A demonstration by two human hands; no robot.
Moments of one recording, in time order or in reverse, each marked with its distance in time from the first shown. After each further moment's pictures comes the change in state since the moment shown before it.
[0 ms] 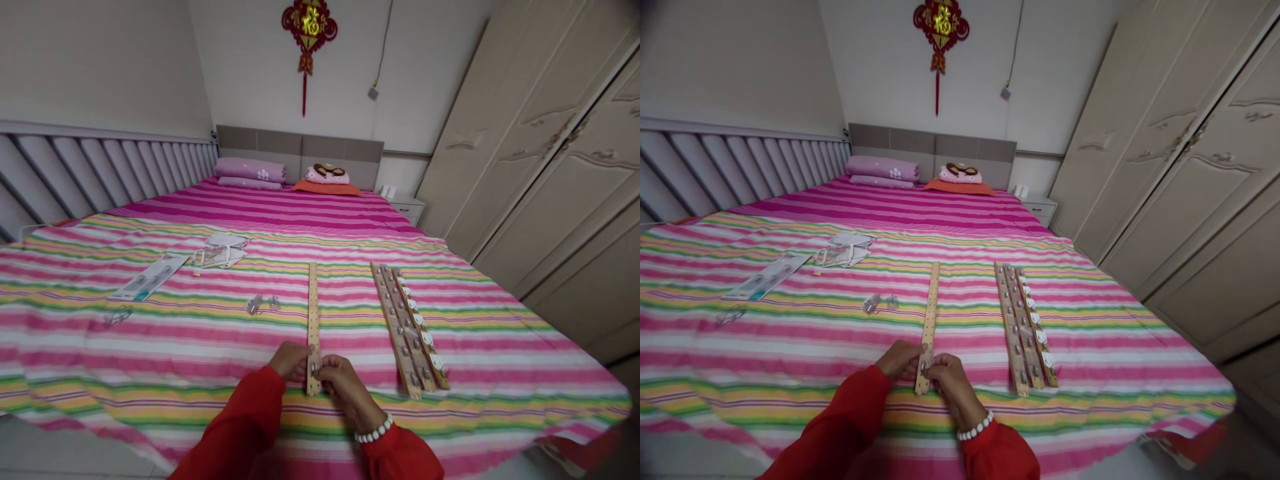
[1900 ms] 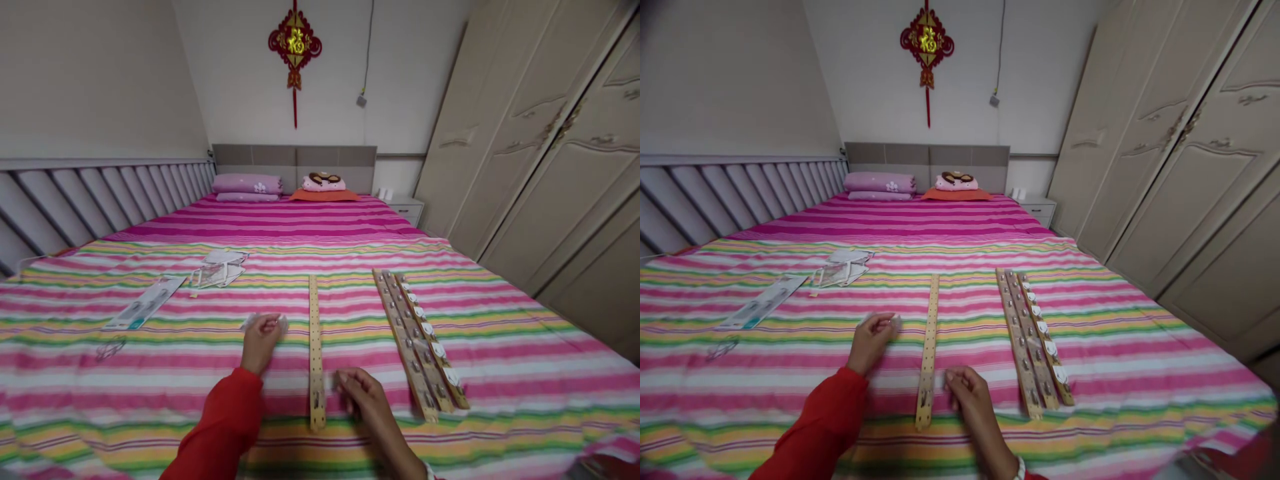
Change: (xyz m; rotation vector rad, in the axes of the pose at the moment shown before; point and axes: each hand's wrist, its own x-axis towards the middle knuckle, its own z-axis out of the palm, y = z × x) left_hand 0.020 0.048 -0.065 0.101 0.557 0.699; right_hand -0.019 -0.018 -0.026 0.031 0.093 -0.272
